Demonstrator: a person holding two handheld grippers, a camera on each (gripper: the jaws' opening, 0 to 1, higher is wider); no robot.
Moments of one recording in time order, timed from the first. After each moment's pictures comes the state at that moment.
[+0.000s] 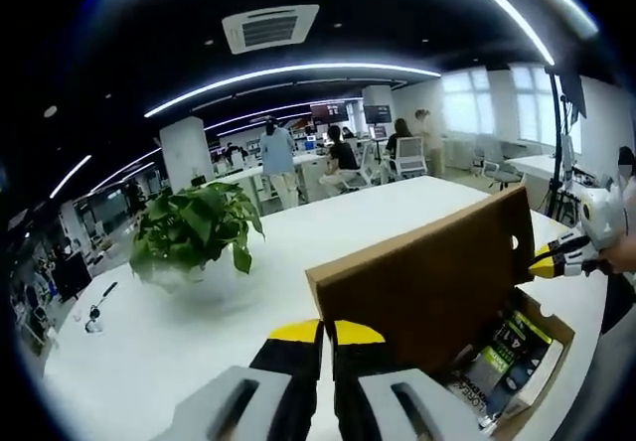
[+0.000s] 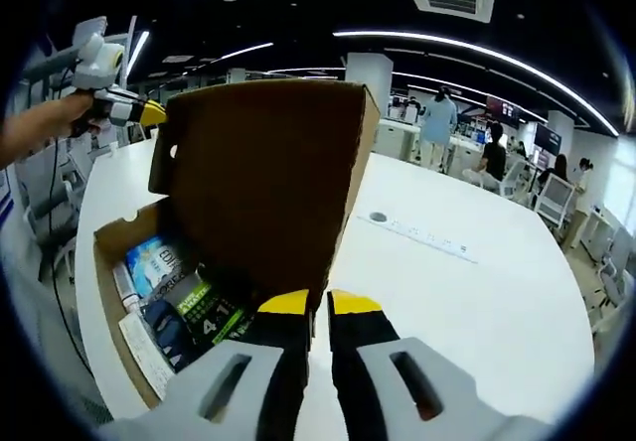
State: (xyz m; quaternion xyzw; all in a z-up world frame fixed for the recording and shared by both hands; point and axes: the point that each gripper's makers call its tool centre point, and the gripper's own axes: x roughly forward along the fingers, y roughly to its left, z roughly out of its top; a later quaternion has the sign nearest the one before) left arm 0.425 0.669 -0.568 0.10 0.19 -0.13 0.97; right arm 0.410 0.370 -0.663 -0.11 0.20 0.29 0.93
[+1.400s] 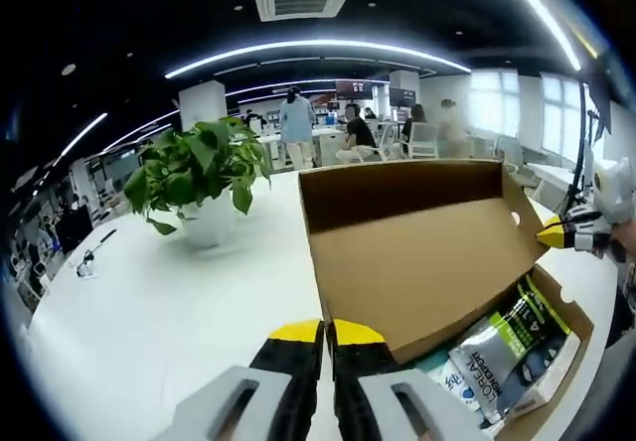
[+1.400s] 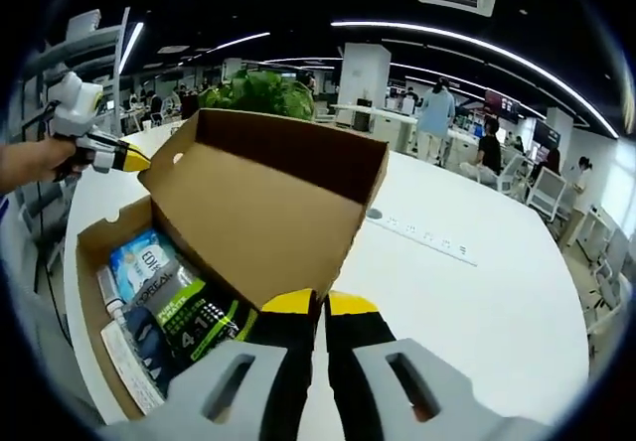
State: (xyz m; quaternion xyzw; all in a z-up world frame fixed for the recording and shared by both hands) left arm 0.416 0.670 -0.646 0.05 0.25 -0.08 0.96; right arm 0.435 0.372 -0.665 -0.13 0.22 0.28 0.93
